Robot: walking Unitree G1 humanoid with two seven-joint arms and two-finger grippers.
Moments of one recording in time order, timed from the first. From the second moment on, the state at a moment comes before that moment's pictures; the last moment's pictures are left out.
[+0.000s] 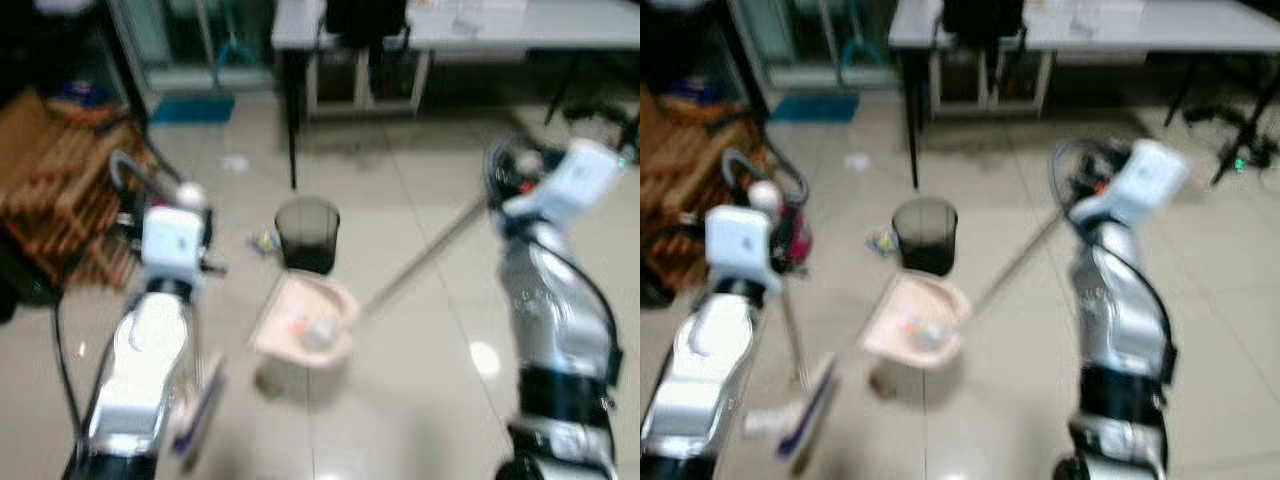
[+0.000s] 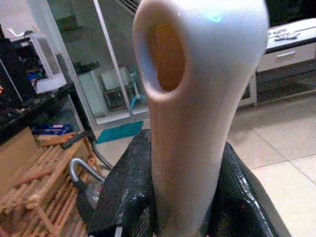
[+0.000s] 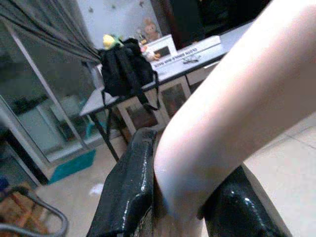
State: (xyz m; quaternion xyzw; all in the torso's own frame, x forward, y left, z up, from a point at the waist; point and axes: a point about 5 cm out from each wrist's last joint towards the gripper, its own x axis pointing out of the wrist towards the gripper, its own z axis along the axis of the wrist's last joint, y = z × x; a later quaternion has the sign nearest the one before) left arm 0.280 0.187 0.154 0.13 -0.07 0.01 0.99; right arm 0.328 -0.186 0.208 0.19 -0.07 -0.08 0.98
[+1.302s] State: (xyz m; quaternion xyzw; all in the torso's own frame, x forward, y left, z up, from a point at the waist) left arm 0.279 0.171 0.149 0.13 -0.07 -0.02 0.99; right arm 0.331 -0.214 0.227 0.18 -0.12 -0.13 0.97
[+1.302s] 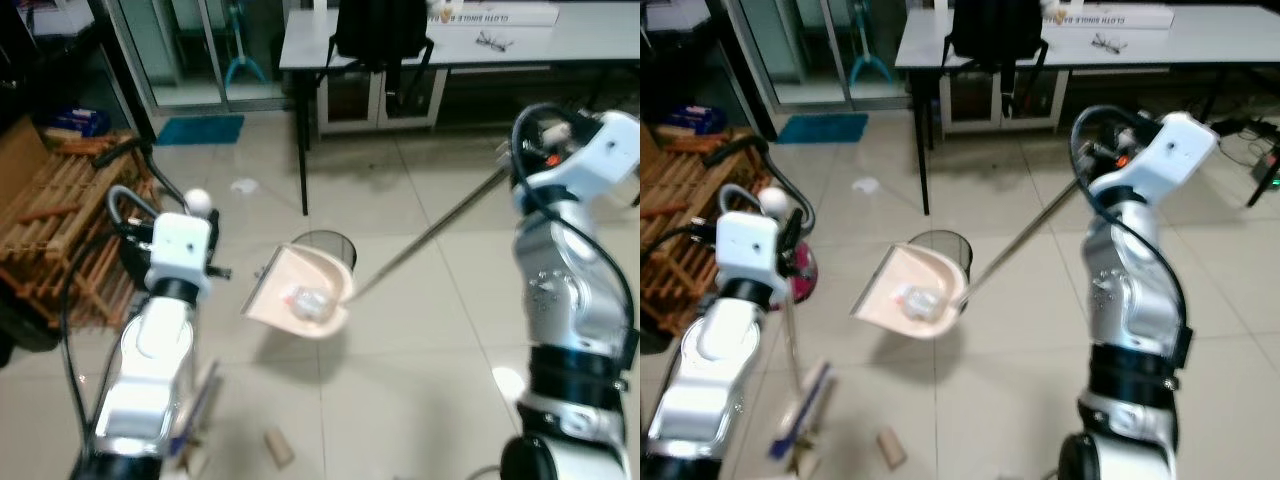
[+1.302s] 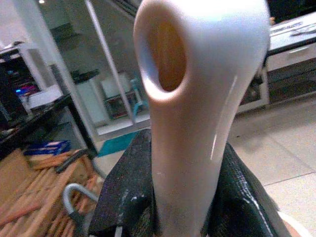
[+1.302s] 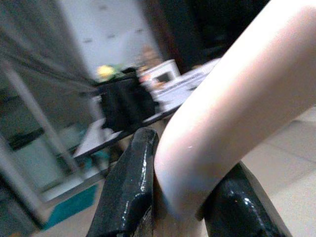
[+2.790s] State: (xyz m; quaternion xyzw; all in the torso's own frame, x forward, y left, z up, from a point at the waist) left arm 0.279 0.182 0.148 0.15 -0.07 -0.01 0.99; right arm 0.333 -0.220 0.232 0.17 -0.15 -0.14 0.96
